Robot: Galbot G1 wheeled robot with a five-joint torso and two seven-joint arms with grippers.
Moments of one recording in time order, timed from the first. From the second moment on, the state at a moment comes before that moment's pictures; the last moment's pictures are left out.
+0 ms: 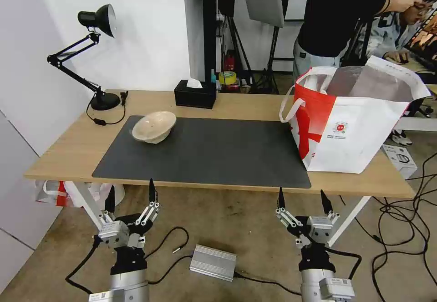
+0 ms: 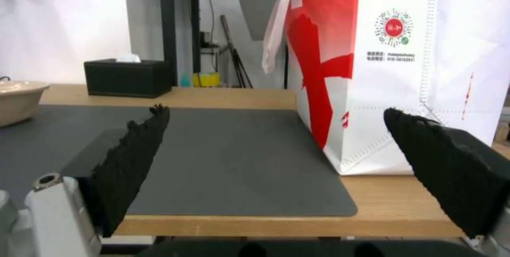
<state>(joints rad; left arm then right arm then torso) 1.79 -1.38 -0.36 -2.25 -0.11 -0.46 -0.35 -1.71 1.10 0.15 2.27 0.00 0.16 0.67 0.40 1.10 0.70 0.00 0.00</state>
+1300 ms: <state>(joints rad) 1.58 -1.13 -0.56 -2.51 -0.97 -0.09 -0.68 -1.71 1.10 0.15 2.27 0.01 0.16 0.67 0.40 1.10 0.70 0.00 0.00</state>
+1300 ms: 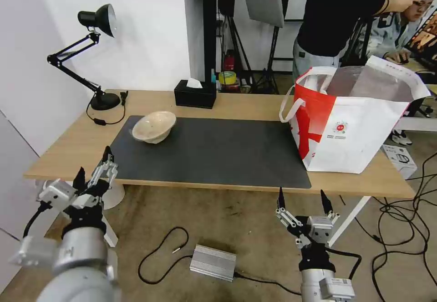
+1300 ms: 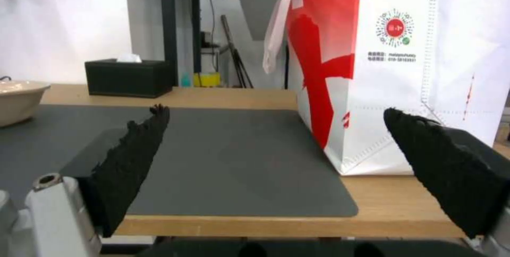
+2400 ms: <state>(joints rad) 1.28 -0.93 -0.57 -2.46 -1.34 0.06 -0.89 -1.71 1.10 0.15 2.27 0.01 0.16 0.67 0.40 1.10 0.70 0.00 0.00</state>
